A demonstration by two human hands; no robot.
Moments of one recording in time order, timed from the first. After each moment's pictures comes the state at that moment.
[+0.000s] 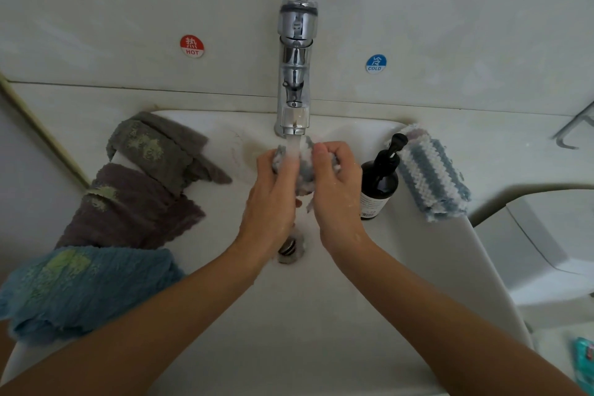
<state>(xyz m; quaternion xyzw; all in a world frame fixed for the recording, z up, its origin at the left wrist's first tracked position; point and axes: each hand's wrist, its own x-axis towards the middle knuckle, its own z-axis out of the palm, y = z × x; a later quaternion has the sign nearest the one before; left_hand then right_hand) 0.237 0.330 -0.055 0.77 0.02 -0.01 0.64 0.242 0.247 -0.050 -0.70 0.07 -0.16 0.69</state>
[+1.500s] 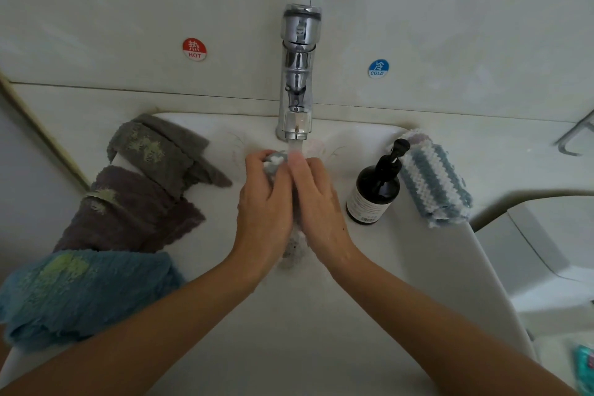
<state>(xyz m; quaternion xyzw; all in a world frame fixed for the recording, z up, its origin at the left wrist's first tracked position) 0.233 0.333 -0.056 0.73 0.03 0.09 0.67 0.234 0.253 -0.055 -0.75 0.01 -0.02 0.67</state>
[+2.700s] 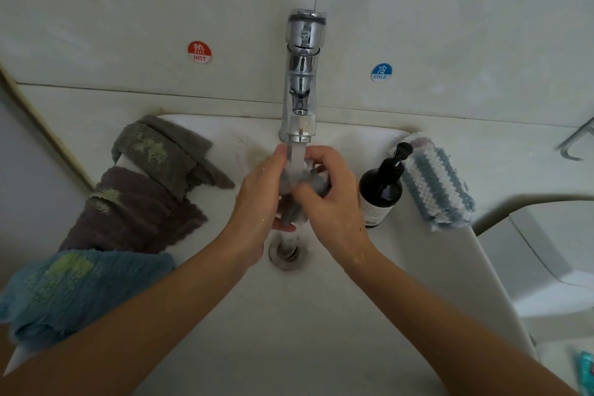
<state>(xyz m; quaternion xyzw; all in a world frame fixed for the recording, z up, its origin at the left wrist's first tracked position) 0.245 0.345 -0.039 0.68 0.09 -0.09 0.72 0.241 0.240 -0.057 -0.80 -0.08 -0.15 0.58</state>
